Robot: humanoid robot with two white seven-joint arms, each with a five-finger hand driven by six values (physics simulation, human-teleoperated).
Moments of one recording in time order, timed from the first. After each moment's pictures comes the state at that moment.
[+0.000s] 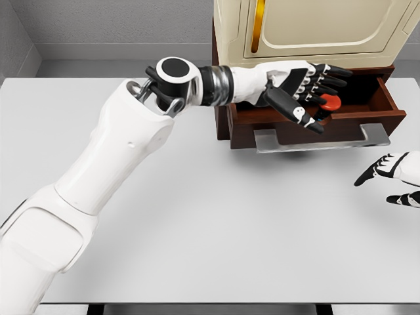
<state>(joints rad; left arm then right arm) -0.95 0.00 -0.68 -1.27 0.52 0.52 -0.61 0.21 -1.13 -0.13 -1.76 -0.03 -0.61 0.61</state>
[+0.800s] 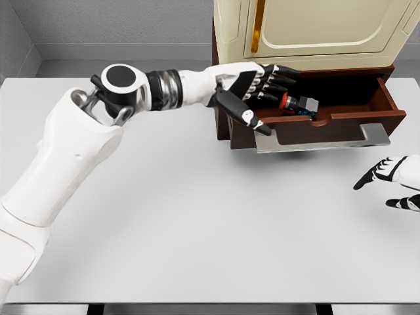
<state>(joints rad) -0.86 0.23 -0.65 -1.50 0.50 0.51 -0.61 0.22 -1.13 -0.13 -1.76 -0.03 -0.61 0.61</state>
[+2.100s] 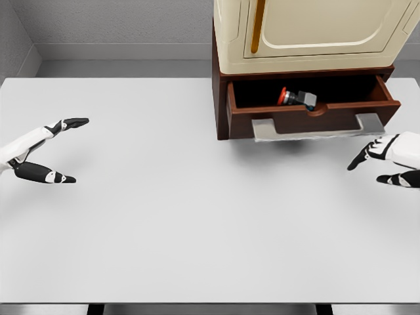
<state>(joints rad) -0.21 0.80 -0.23 -1.29 0.32 -0.61 -0.61 0.00 -1.13 0.02 -1.72 -0.03 -0.61 0.61</state>
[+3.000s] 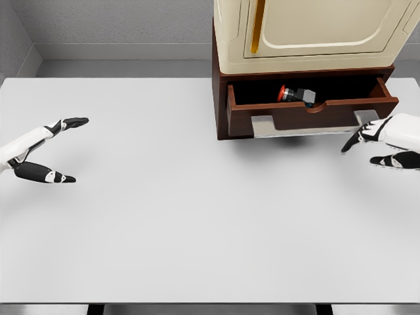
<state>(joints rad) -0.21 0.80 -0.23 -1.29 0.32 -0.61 -0.61 -0.20 -1.09 0.15 -1.66 0.00 -0.61 0.61</state>
